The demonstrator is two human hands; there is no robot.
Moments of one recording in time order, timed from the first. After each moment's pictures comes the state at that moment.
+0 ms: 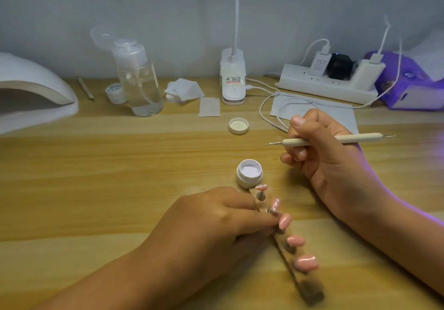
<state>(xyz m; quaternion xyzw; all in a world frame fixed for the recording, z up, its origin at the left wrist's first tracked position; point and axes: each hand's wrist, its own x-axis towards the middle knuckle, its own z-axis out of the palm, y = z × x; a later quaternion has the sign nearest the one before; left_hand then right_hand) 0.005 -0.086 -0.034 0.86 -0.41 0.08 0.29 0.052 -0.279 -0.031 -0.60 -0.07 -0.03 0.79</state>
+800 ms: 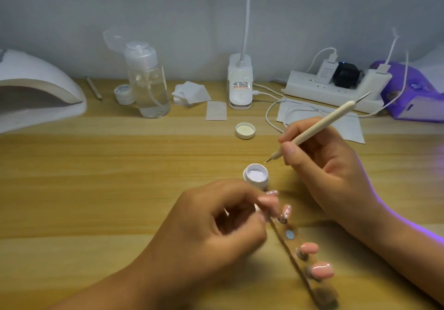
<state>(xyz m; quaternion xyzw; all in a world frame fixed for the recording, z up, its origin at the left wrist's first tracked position) -0.001 -0.081 -0.030 0.77 -0.28 0.01 0.58 0.045 -0.276 -0.034 -0.78 -0.20 -0.14 0.58</state>
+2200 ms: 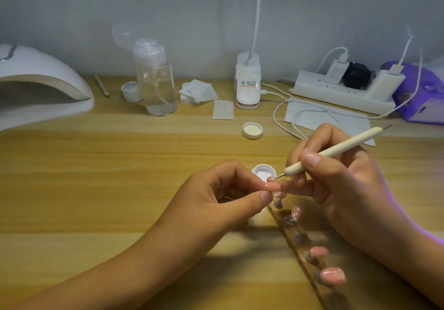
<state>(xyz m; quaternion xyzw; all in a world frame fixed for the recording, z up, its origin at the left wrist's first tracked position) 0.020 -0.079 -0.039 0.68 -0.17 -0.12 0.71 0.031 -0.270 -0.027 -0.59 -0.17 0.02 0.79</state>
